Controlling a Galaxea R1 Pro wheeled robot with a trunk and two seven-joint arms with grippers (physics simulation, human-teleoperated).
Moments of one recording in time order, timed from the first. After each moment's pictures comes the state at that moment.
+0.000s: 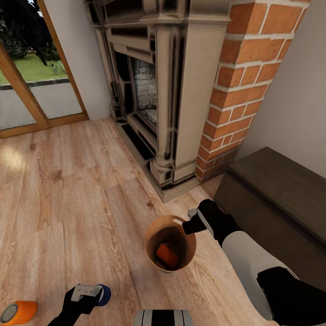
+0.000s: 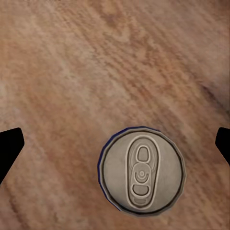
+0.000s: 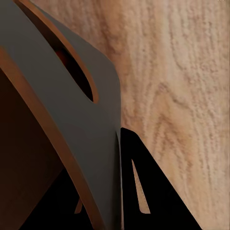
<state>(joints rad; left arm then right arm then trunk) -0.14 0.18 -0.07 -0.83 0.07 -0.11 -0.09 -0.98 0.08 0.23 -0.56 0.07 1.04 0.32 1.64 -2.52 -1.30</state>
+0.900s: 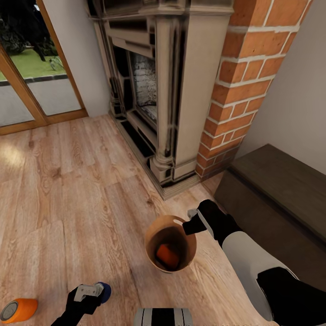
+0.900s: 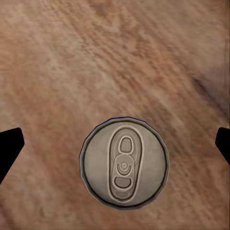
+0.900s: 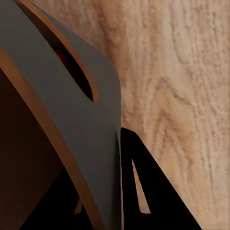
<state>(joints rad) -0.14 0.17 -0.07 -0.83 0.07 -0.11 -0.09 -0.97 0.08 0.23 -0.56 0.07 1.04 0.32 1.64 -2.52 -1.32</state>
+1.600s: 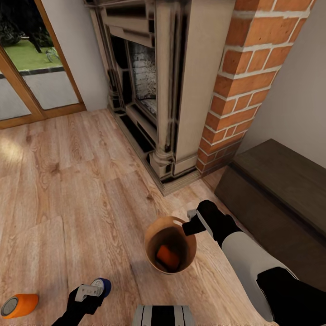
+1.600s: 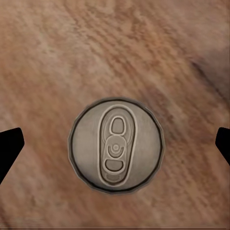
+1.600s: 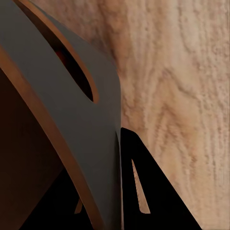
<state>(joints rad) -0.14 0.16 -0.08 -0.83 0.07 -0.11 -0.09 -0.97 0.08 0.25 -0.56 0.07 1.04 0.32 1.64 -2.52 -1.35</state>
